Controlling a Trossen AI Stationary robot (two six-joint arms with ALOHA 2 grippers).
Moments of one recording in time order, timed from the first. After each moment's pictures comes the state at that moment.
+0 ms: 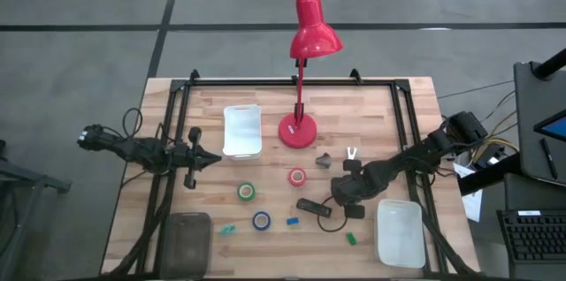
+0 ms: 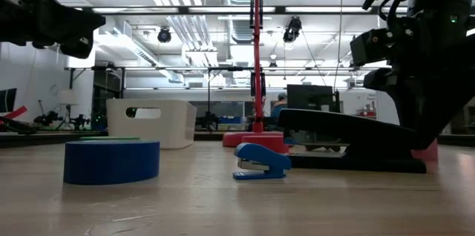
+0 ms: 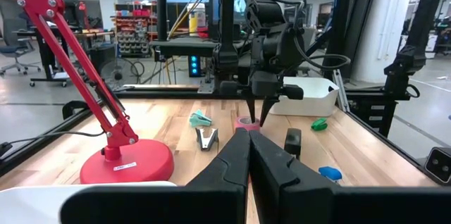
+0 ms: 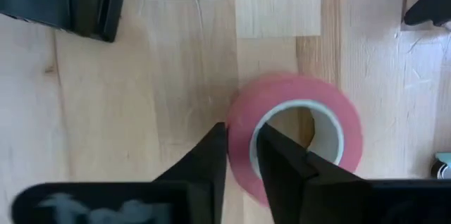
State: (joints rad) left arm -0.32 0.02 0.03 0.00 -0.31 -0.01; right arm 0.39 1.60 0.84 -0.64 0.11 0.46
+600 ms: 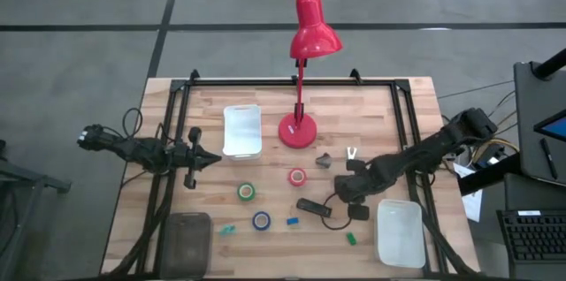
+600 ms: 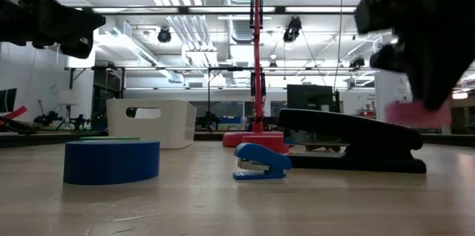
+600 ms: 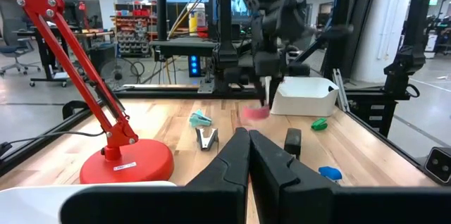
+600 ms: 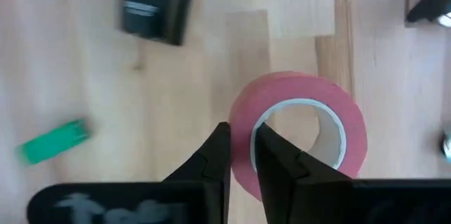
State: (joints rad) left arm -0.32 0.02 0.03 0.00 -0.31 -0.01; right arm 0.40 1.47 0.92 -0.76 0.00 0.52
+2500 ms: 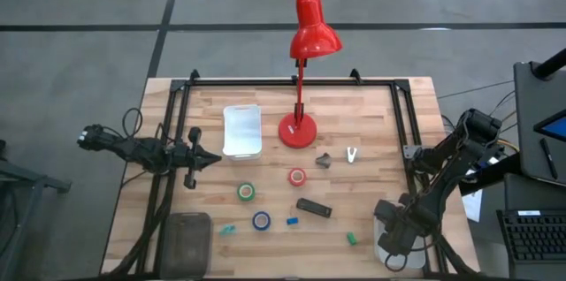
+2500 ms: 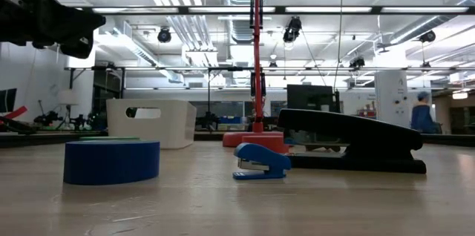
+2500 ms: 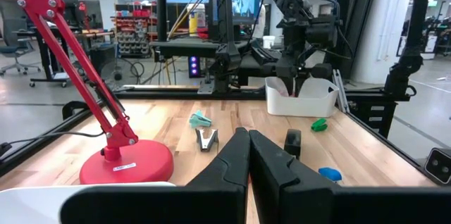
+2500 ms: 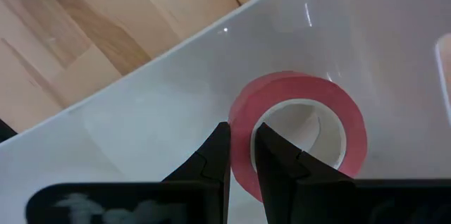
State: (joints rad) left arm -0.32 0.02 0.03 0.01 -0.31 -0.01; right arm 0.98 1.48 0.86 -0.85 -0.07 1.63
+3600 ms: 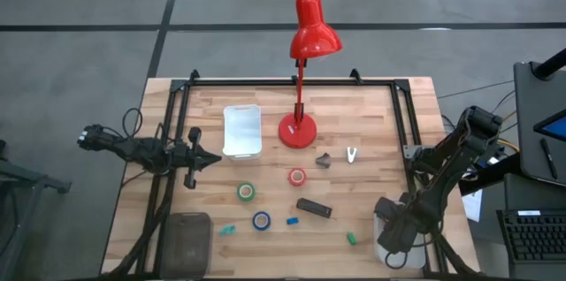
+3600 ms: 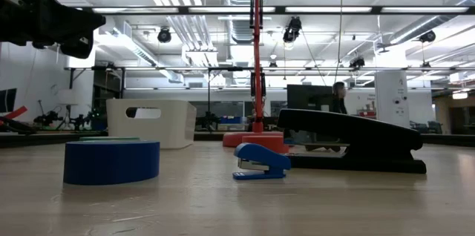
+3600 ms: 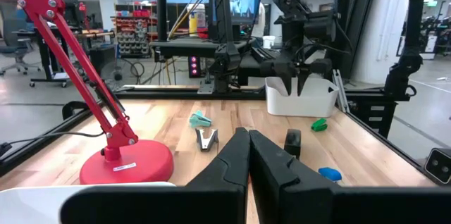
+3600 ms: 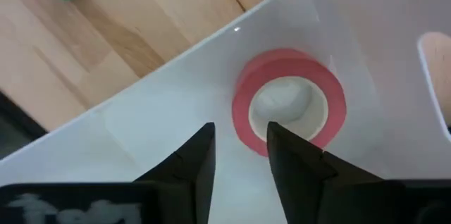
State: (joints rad) left arm -0.32 0.02 0.03 0.01 -0.31 -0.01; right arm 0.96 1.43 0.86 -0.87 -0.08 1.65
